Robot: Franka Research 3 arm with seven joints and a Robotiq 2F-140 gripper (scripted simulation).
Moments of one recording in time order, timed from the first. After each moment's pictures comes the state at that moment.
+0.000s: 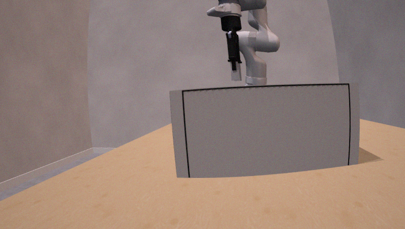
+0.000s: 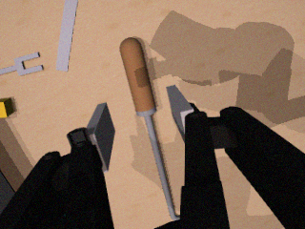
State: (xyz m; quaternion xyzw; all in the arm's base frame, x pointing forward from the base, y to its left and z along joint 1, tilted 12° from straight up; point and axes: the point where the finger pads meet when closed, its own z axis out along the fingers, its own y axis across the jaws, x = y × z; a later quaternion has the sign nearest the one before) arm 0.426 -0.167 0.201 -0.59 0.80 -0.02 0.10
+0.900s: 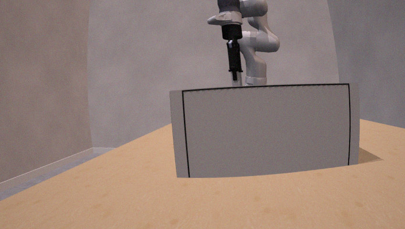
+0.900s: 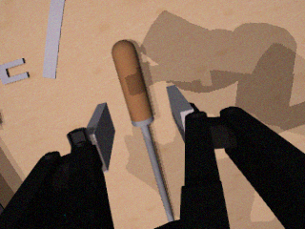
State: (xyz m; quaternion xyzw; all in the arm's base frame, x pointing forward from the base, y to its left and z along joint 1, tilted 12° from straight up) arm 0.427 -0.163 0.166 -0.59 0.80 -0.02 0.10
